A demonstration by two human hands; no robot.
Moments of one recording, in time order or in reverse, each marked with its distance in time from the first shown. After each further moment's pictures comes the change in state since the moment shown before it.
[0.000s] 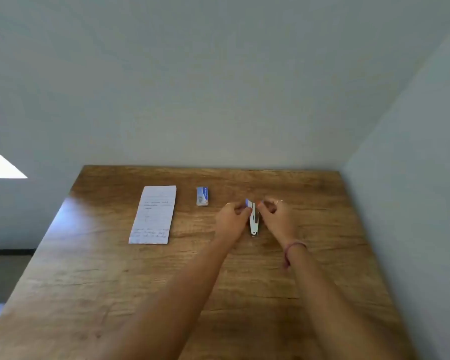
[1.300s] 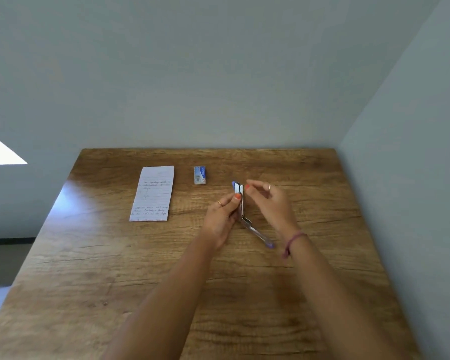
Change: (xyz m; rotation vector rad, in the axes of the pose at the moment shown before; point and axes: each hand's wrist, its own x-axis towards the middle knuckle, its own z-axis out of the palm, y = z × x) left_hand -0.050 -0.019 -0.017 -0.857 -0.263 -0.098; right_hand -0.048 -0.010 -0.011 0.350 -0.146 -0.133
